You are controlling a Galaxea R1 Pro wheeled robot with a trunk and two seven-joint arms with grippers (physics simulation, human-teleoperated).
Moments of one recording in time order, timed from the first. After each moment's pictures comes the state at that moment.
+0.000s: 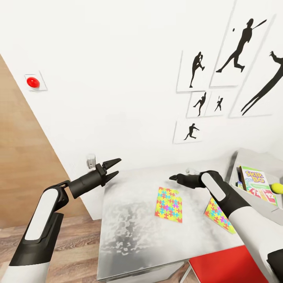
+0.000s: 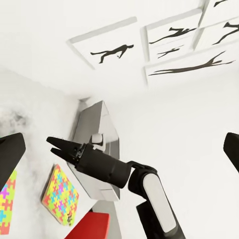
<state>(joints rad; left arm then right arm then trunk) -0.51 0.05 0.03 -1.60 1.47 0.94 0.10 -0.90 -0.23 0.36 -0.85 -0.95 0.81 -0.08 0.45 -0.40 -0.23</state>
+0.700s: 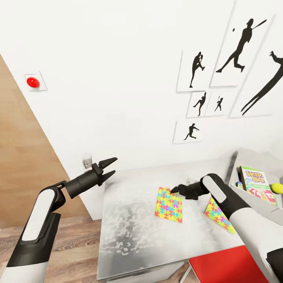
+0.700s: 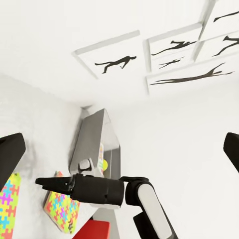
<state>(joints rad) -0.51 0.05 0.07 -1.60 1.47 0.94 0.10 -0.90 -0.24 0.35 -0.78 -0.96 1.05 -0.08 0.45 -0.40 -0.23</state>
